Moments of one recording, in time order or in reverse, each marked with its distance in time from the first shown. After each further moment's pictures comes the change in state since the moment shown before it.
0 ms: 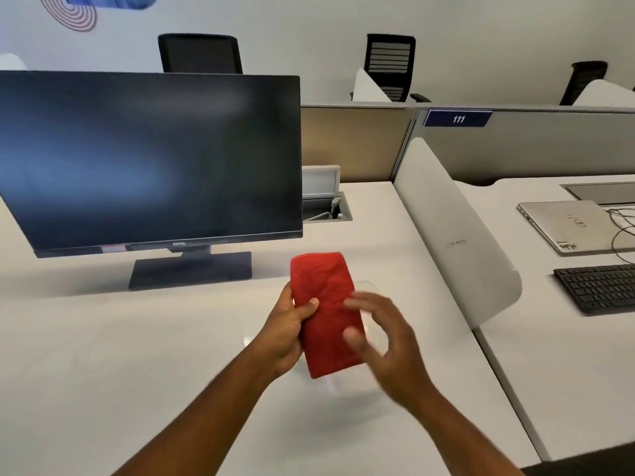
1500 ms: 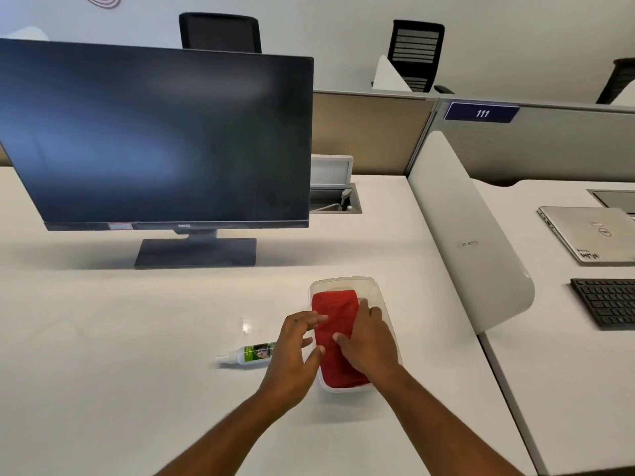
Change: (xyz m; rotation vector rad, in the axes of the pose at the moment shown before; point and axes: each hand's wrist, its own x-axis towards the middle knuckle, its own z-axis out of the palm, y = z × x) left_hand -0.017 -0.083 -0.022 0.927 0.164 0.454; right_hand 0.030 0.087 0.046 -0.722 -0.277 0.514
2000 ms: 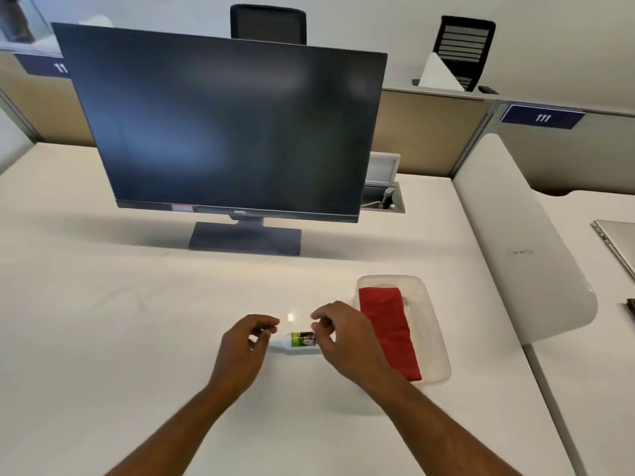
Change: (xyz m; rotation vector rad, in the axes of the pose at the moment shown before) left_hand -0.027 -0.085 -0.133 0.095 0.248 -0.076; right_hand -0.046 -0.094 0.024 0.236 0.036 -0.582
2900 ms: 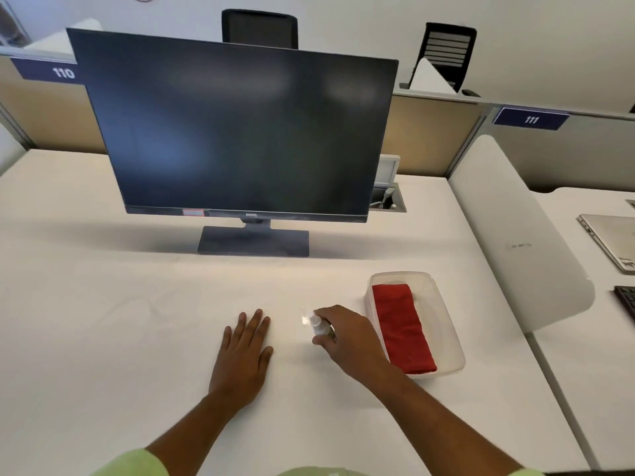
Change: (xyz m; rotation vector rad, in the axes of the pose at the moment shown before) left_hand 0.004 -0.086 -0.024 0.779 -0.288 0.160; right_hand 0.006 -0.009 0.039 -0.108 -0.005 -0.026
